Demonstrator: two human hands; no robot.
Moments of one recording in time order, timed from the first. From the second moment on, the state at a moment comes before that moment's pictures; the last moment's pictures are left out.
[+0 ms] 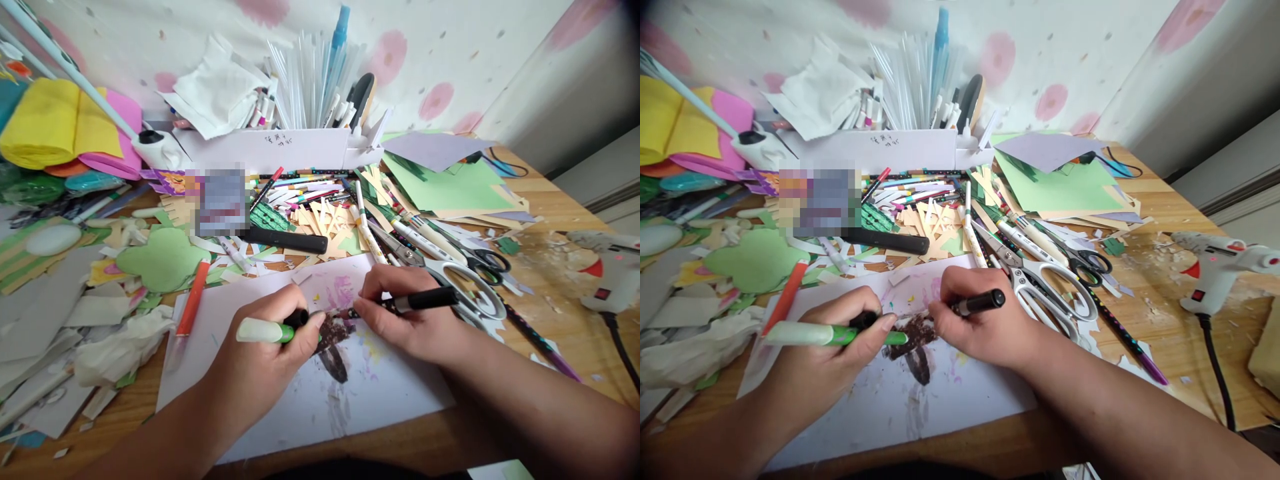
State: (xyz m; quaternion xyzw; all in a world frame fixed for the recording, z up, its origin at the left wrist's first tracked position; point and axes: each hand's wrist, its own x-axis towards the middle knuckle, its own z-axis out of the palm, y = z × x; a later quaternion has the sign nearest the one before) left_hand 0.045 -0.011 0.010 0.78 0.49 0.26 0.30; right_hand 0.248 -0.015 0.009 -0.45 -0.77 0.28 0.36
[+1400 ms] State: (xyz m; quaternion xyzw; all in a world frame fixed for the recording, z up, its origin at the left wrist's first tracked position) left_hand 0.046 -0.012 0.010 0.77 0.49 0.26 0.31; right_hand 0.251 -0.009 0.006 -0.47 -0.73 0.30 0.38
